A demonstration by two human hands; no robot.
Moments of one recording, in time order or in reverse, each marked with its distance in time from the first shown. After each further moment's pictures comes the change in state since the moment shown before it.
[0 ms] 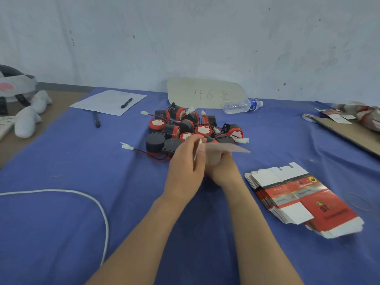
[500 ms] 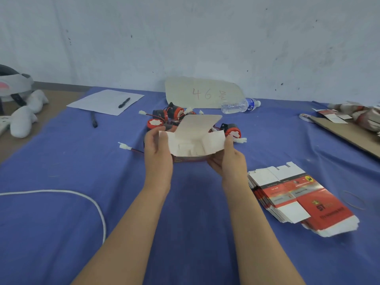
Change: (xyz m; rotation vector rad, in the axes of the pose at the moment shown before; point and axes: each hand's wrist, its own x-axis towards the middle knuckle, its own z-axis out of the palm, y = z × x) left_hand 0.020 -0.012 -0.019 -0.524 0.315 -0.492; right_hand -0.004 -0.003 -0.005 0.802 0.235 0.048
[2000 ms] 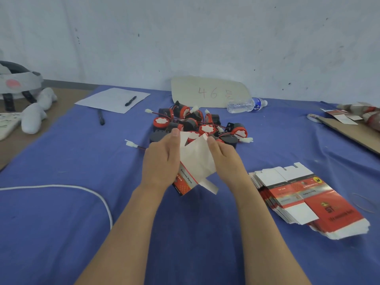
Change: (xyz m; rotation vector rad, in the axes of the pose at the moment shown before) left_hand 0.005 0.000 -0.023 0.636 -0.148 0.395; right_hand -0.013 -0.004 0.004 -0.586 -0.326 -0.335
